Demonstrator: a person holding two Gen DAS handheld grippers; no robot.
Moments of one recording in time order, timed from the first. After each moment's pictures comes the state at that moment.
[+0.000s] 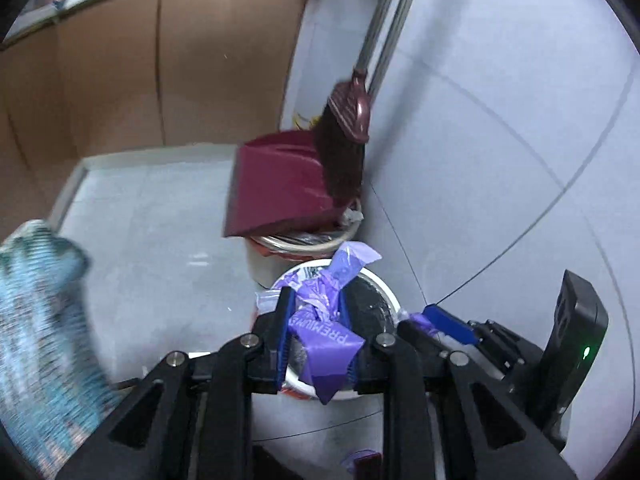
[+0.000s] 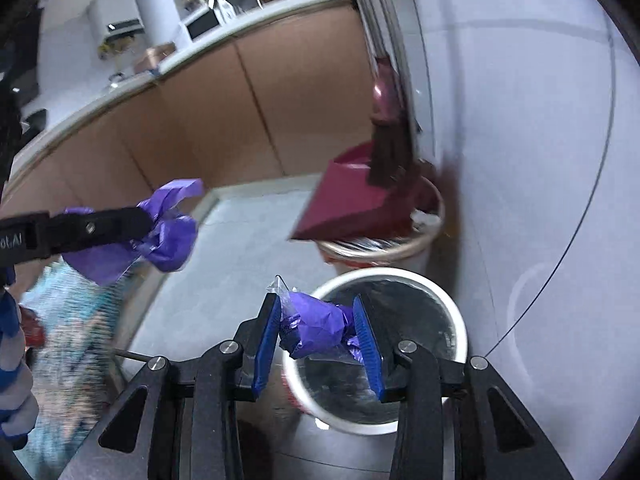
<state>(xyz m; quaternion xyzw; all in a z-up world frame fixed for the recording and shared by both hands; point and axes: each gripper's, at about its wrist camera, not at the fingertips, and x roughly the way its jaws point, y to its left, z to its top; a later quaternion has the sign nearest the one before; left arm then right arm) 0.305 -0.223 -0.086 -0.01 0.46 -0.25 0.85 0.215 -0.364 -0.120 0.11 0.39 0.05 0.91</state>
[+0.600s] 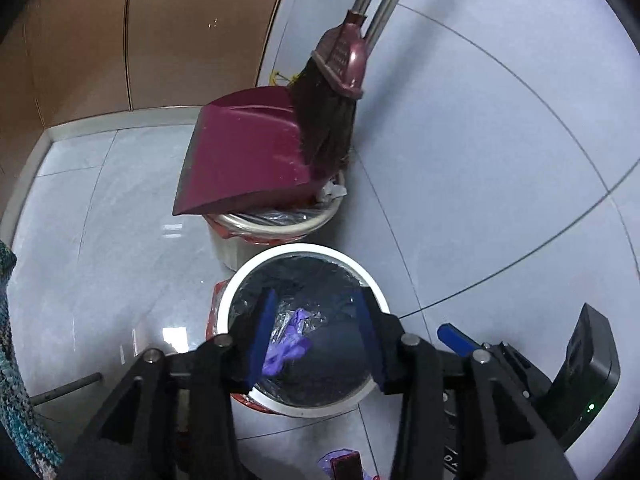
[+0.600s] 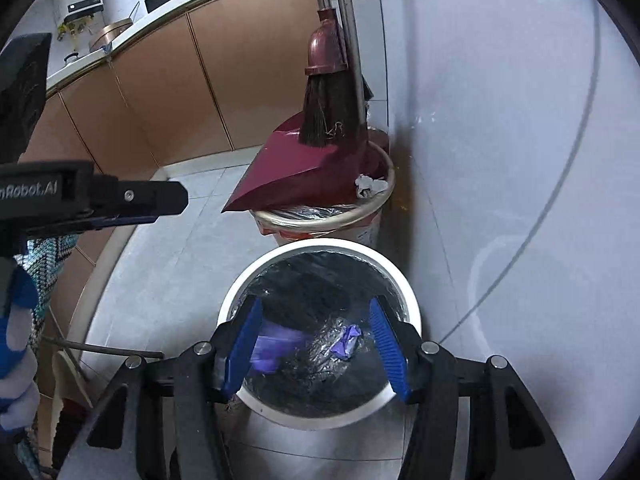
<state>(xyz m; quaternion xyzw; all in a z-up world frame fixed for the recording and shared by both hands) 0.338 -0.254 -0.132 -0.03 0.50 -0.28 0.82 0.211 -0.384 -0.147 0.09 0.42 -0.01 0.90</state>
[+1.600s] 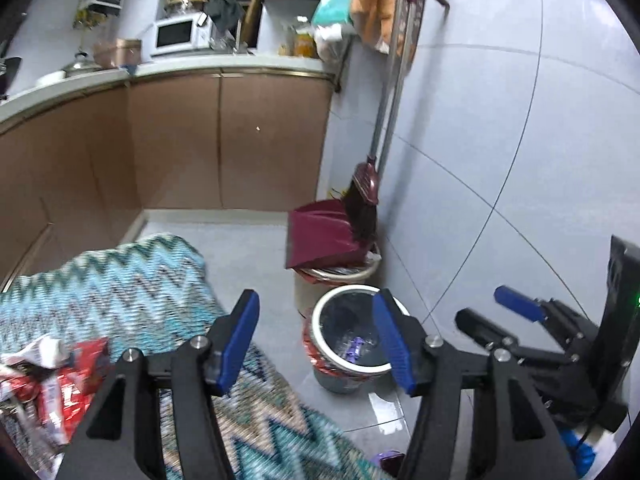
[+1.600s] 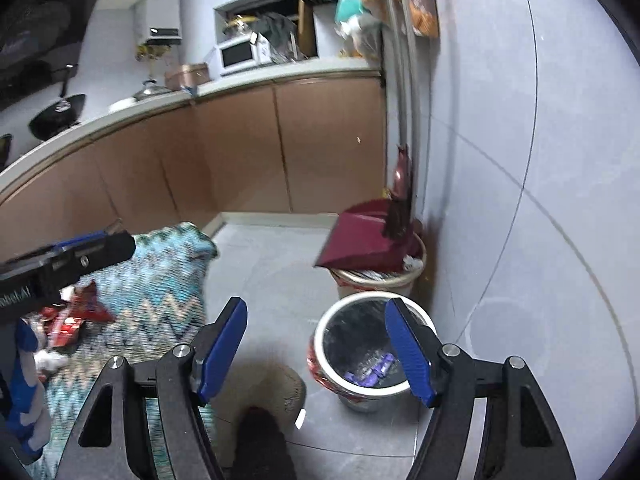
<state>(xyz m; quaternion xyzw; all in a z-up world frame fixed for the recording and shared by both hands) 0.114 -0.082 0.032 -0.01 0.31 -0.19 0.93 0.068 -0.270 0.015 0.04 0.30 0.05 0.95</state>
